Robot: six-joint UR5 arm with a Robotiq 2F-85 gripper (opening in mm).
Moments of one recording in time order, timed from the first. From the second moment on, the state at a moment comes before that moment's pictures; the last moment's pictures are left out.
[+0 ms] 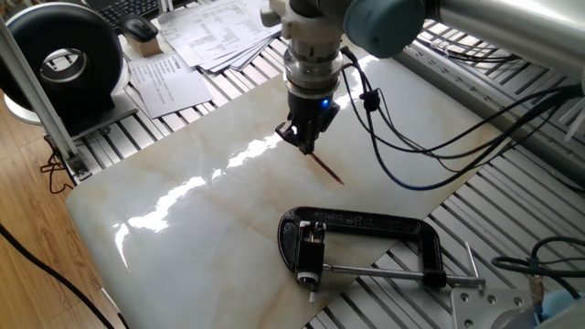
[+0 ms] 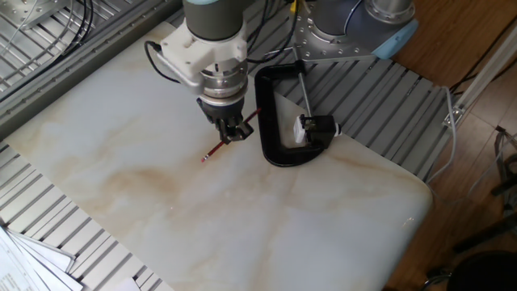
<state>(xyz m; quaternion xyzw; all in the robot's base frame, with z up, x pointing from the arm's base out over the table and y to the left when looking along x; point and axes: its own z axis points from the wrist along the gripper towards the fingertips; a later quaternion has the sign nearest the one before) 0.495 0.043 0.083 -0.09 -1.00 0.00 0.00</state>
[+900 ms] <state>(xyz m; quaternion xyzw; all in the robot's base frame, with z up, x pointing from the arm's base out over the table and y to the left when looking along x) 0.490 0.059 0.070 -0.18 -0.98 -0.03 0.03</state>
